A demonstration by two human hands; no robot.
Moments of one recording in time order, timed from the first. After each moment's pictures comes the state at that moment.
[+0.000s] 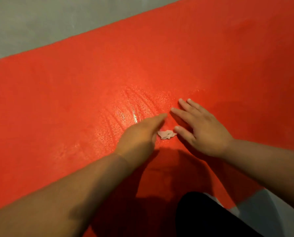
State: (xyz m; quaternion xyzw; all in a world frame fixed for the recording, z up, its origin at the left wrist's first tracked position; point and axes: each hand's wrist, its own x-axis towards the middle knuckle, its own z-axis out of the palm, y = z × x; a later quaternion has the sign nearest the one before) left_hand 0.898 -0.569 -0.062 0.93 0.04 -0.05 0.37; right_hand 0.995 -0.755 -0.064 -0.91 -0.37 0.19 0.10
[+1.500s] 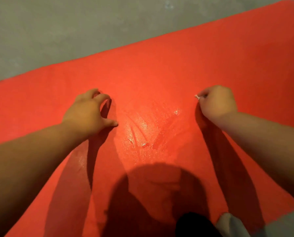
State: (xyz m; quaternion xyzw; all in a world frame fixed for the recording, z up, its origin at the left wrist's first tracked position) left_hand 0.905 -0.385 -0.041 0.96 0.20 -0.15 0.15; right_hand 1.075 -0.666 -0.054 -0.98 -0.16 0.08 0.09
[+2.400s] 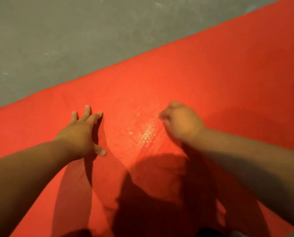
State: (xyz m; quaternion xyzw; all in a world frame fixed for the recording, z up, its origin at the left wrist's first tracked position) left_hand 0.920 -0.346 -0.046 0.91 0.21 -0.33 0.13; right_hand 1.056 -0.599 -0.065 -0.91 -0.35 0.19 0.12
